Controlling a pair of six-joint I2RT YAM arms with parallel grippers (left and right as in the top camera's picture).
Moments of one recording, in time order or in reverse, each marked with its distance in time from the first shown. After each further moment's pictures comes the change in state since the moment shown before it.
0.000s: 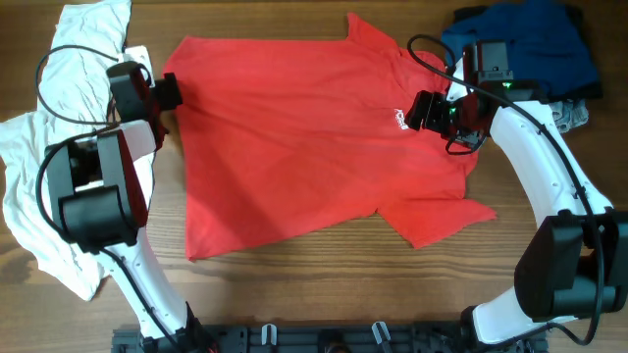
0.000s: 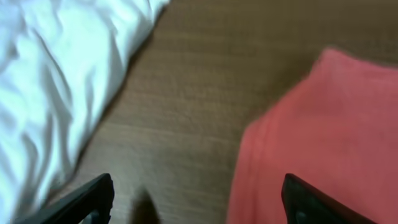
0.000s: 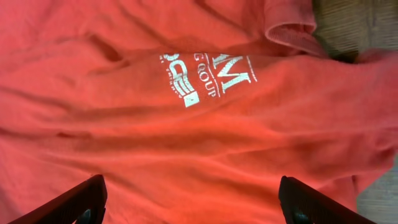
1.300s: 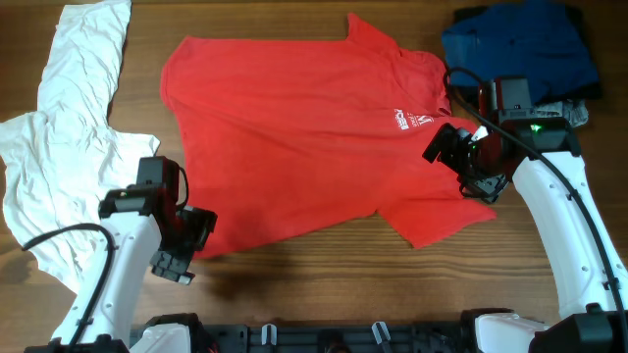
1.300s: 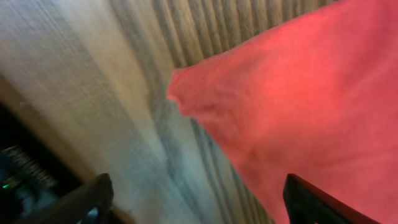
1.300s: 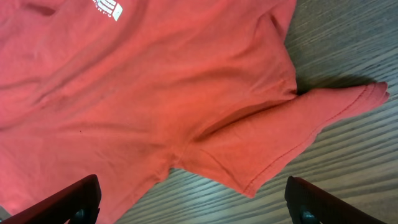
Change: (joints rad) left arm -0.150 -0.906 -0.476 -1.455 0.142 -1.201; right arm 0.000 -0.306 -0.145 -0.264 0.063 0.323
